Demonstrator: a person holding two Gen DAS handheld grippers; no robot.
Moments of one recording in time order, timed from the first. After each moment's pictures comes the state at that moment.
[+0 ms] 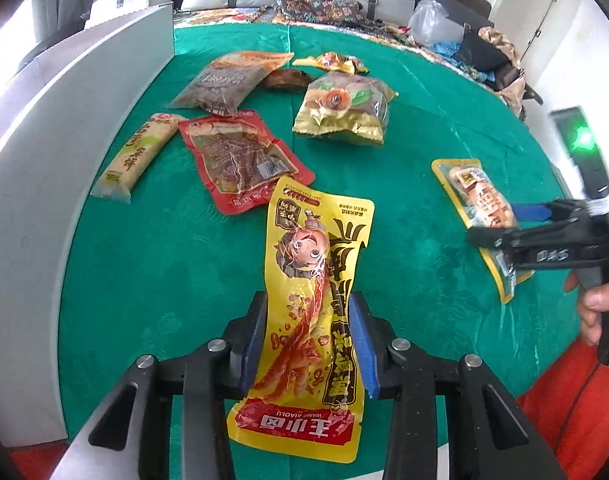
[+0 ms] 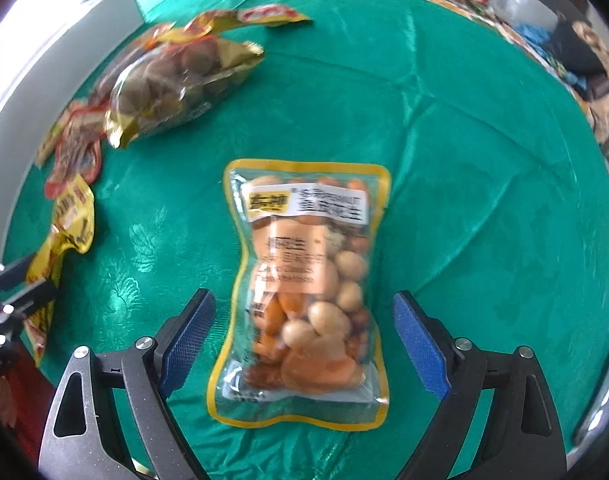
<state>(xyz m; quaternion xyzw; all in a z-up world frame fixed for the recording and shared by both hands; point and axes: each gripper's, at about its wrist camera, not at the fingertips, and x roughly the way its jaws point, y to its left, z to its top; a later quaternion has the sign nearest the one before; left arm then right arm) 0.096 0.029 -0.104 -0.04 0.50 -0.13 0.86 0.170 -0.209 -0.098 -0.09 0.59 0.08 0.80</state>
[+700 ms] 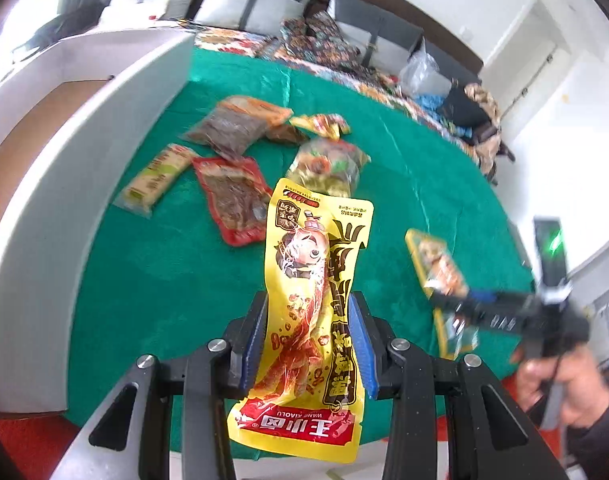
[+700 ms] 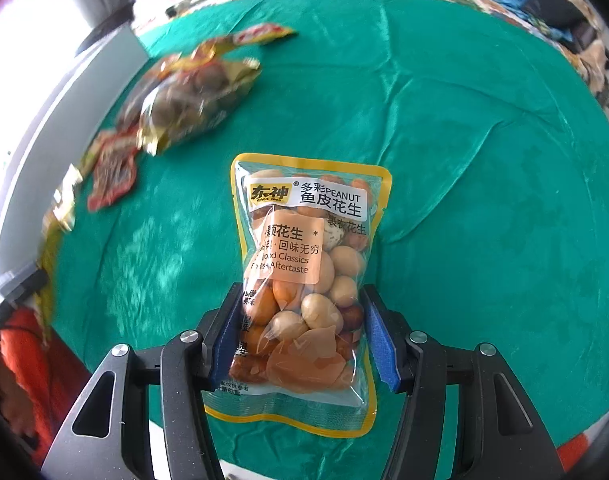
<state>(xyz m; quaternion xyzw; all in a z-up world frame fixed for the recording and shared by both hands) 0.073 0.062 -0.049 -0.16 0.45 -0.15 0.87 0.134 -0.230 -0.084 0.02 0.58 0.10 0.81</state>
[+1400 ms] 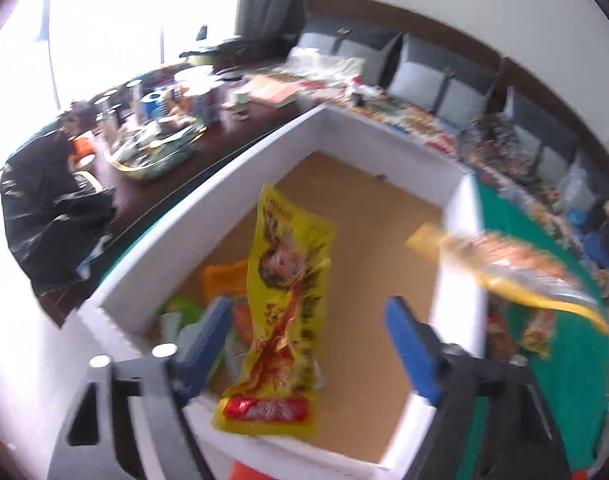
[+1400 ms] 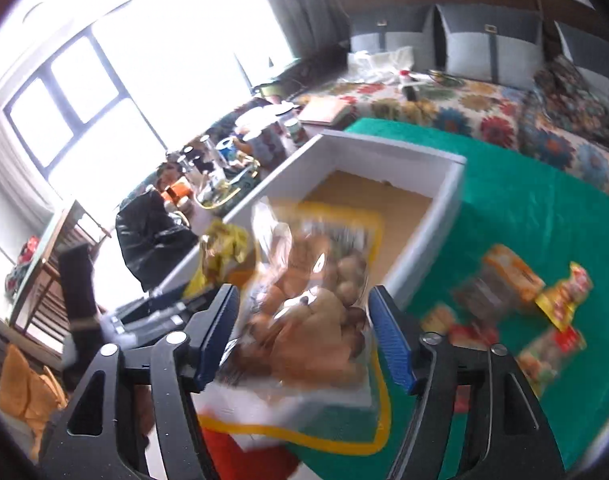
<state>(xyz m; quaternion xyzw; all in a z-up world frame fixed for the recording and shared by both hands) 0.067 0.333 0.009 -0.16 0.40 0.16 0.89 0.165 0.109 0.100 0.00 0.42 0.39 0.82</state>
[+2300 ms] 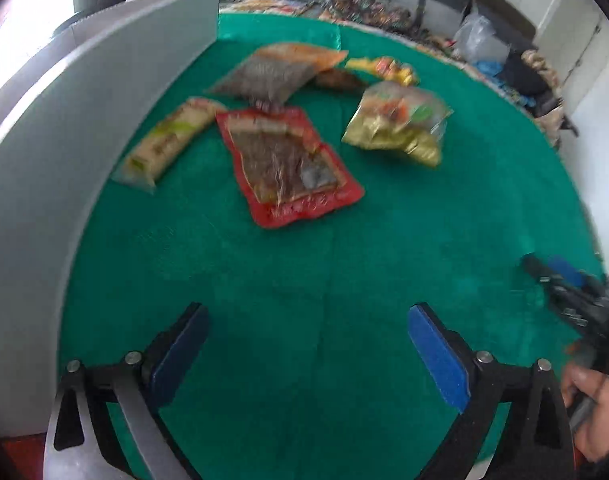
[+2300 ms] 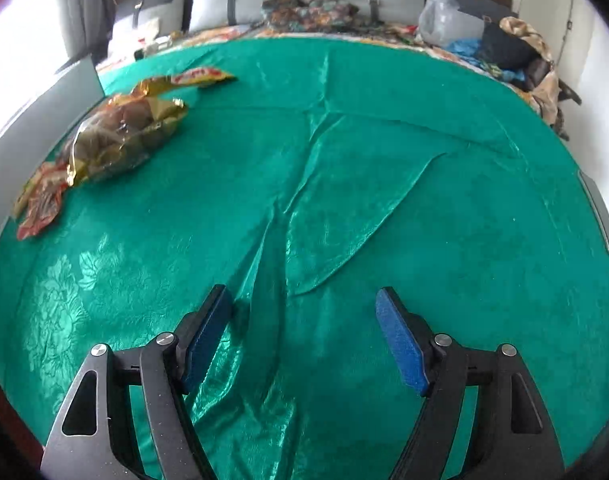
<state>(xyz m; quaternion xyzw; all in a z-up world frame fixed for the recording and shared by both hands) 0.129 0.018 -0.122 -0.08 0.51 -0.04 0.85 0.136 -0.280 -0.114 -0.02 0.46 0.01 0.89</state>
